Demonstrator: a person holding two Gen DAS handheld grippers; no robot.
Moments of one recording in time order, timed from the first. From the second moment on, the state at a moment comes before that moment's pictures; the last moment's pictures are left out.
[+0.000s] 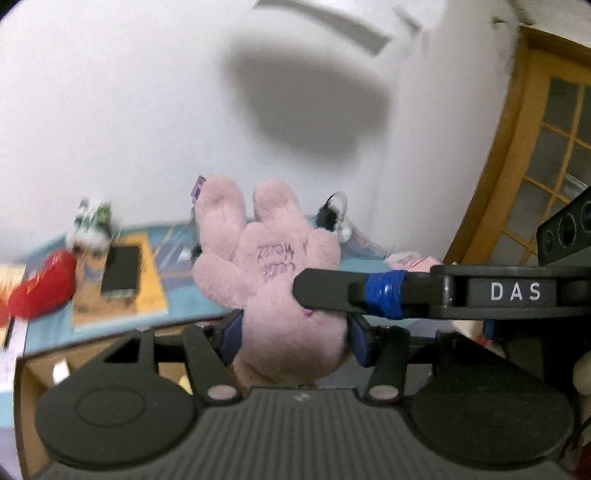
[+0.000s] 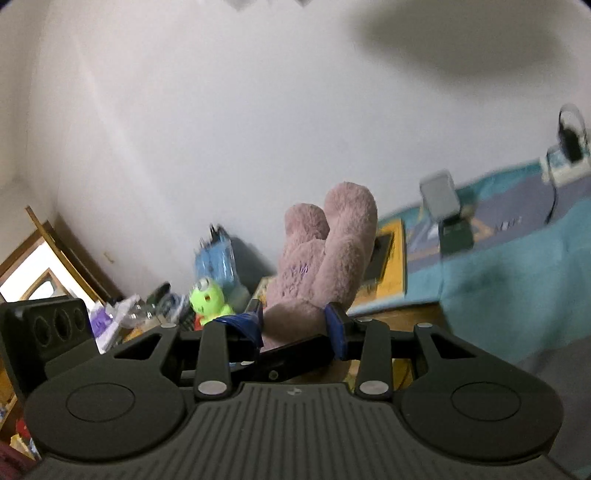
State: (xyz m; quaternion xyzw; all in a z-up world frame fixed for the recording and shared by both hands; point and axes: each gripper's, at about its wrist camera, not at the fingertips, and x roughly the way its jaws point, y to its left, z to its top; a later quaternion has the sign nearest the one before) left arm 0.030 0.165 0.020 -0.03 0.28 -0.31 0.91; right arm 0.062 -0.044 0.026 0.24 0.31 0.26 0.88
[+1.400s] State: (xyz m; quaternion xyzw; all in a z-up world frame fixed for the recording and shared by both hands) left arm 0.042 0.183 -0.060 0.03 0.44 -0.14 0.89; right arm 0.053 0.009 -0.035 0.12 0.44 0.19 0.87
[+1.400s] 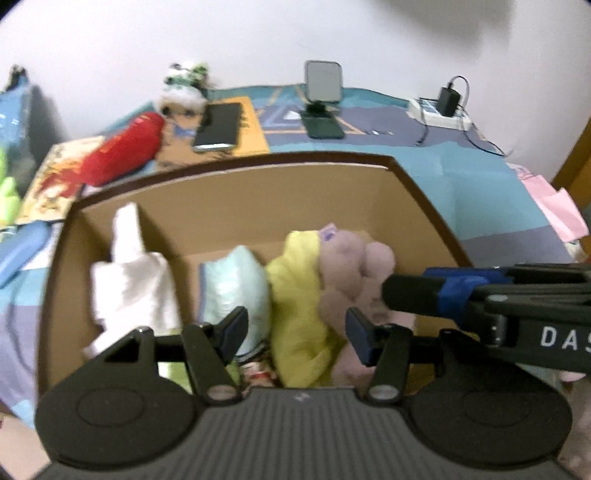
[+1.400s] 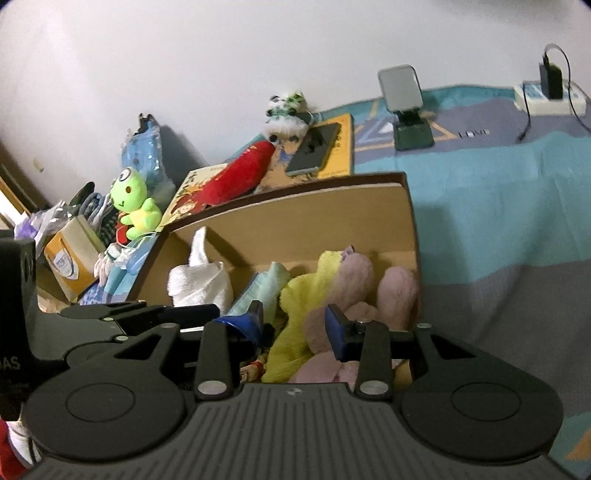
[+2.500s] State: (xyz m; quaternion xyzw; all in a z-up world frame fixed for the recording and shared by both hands) left arm -0.054 0.177 -0.031 0.05 0.44 0.03 0.90; right arm -0.017 0.001 -0.009 0.09 0.43 0.27 0.86
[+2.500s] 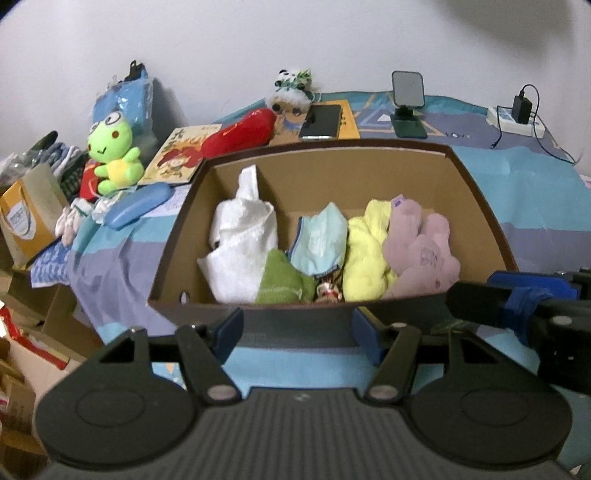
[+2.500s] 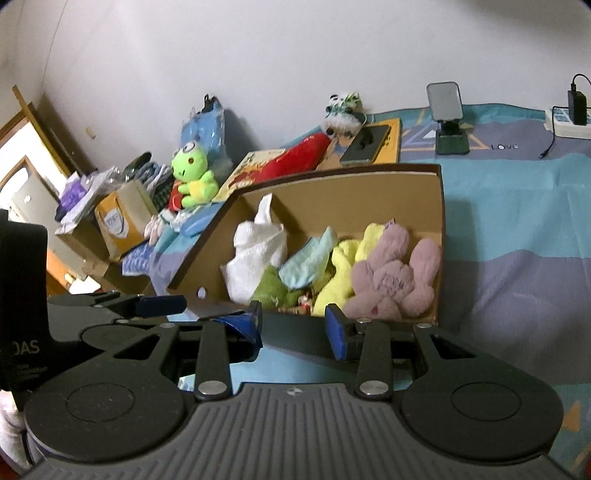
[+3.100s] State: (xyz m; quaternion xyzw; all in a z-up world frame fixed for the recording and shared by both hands) left arm -0.078 0.119 -0.073 0.06 0.49 0.02 0.87; right arm -0.036 -0.053 -0.040 0.09 0.49 0.26 0.83
